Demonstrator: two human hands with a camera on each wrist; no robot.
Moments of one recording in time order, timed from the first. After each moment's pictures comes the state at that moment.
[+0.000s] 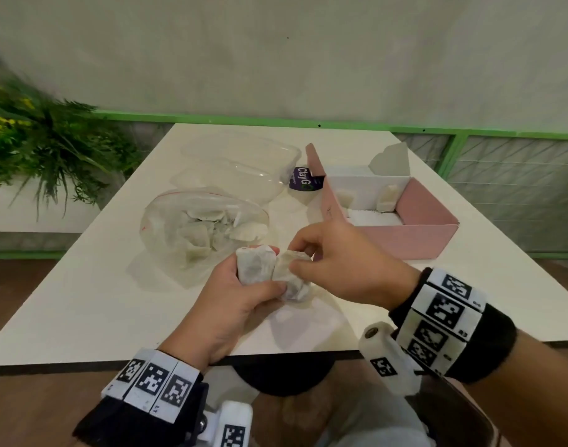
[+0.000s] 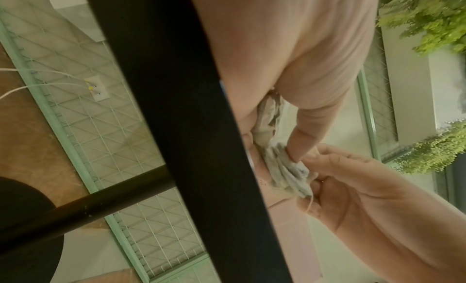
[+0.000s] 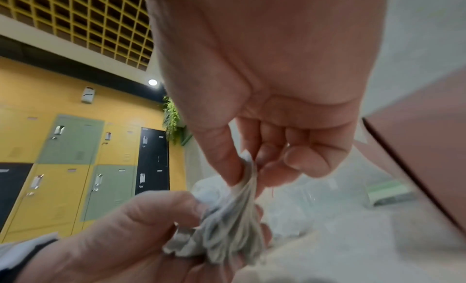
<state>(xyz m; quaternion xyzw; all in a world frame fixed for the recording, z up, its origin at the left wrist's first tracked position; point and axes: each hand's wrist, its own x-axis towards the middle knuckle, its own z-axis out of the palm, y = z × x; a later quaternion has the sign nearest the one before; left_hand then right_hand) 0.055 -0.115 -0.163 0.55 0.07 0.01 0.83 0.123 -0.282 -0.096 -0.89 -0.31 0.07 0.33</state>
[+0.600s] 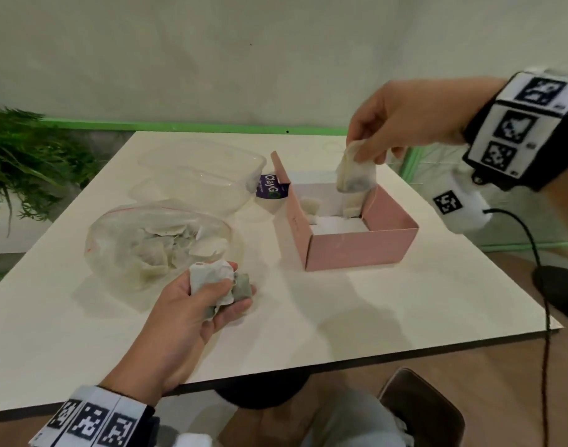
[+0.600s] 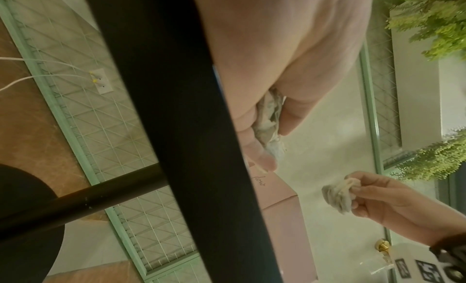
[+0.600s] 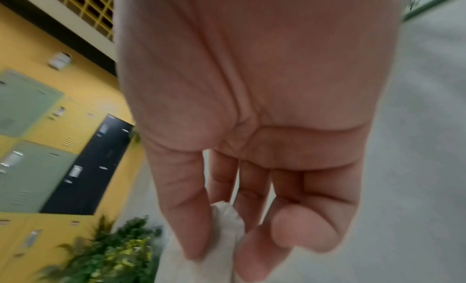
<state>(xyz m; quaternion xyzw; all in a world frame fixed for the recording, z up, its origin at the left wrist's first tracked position) 0.056 -0.116 -0.158 0.50 0.12 0.05 0.86 0.222 -0.364 0.063 -0.95 -0.25 0.06 0.15</state>
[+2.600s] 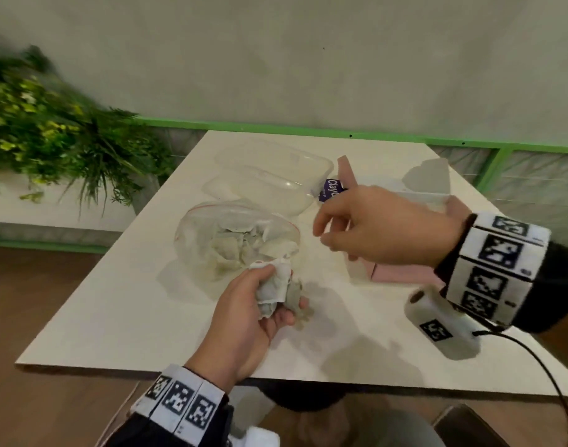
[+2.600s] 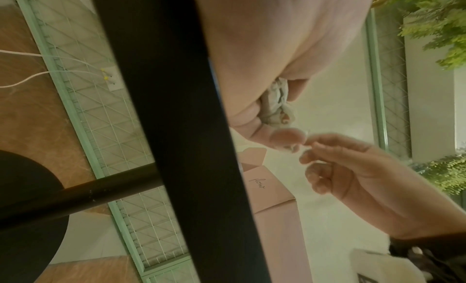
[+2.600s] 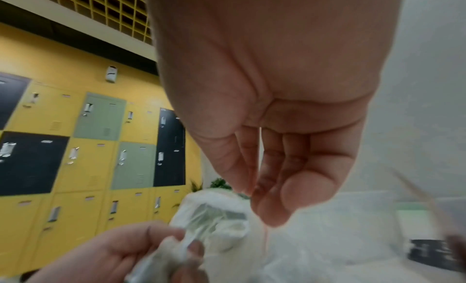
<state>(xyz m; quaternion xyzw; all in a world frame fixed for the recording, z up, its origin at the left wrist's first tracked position) 0.055 -0.116 -0.140 0.42 0.18 0.06 0.89 0.164 -0.264 -0.030 -0.91 -0.36 0.08 0.17</state>
